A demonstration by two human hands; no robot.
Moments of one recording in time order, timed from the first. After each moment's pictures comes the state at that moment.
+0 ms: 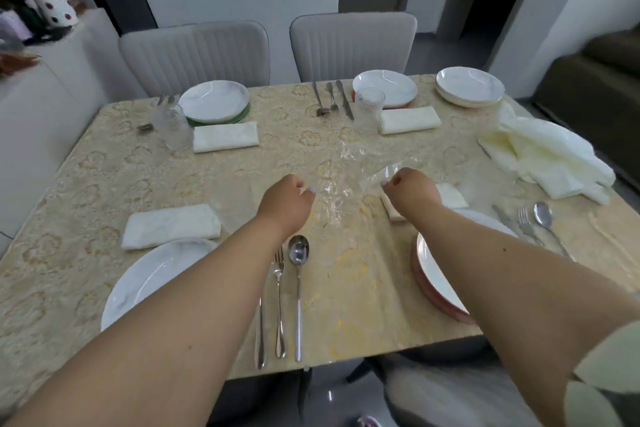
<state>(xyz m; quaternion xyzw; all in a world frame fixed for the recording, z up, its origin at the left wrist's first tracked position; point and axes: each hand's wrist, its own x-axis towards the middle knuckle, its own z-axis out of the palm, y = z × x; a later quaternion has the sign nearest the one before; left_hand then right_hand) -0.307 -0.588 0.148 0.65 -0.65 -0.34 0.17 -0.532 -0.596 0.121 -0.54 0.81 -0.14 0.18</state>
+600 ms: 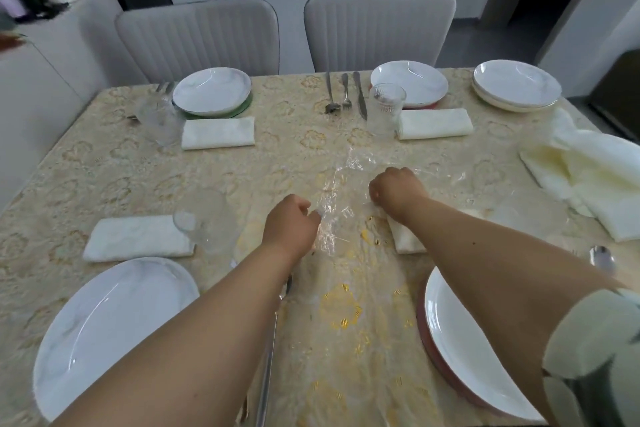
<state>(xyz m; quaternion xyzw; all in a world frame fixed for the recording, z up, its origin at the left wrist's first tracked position) -0.356 -0.632 0.087 0.71 -0.56 -0.35 0.23 -0.560 -0.709 0.056 -0.79 0.61 0.08 -0.02</state>
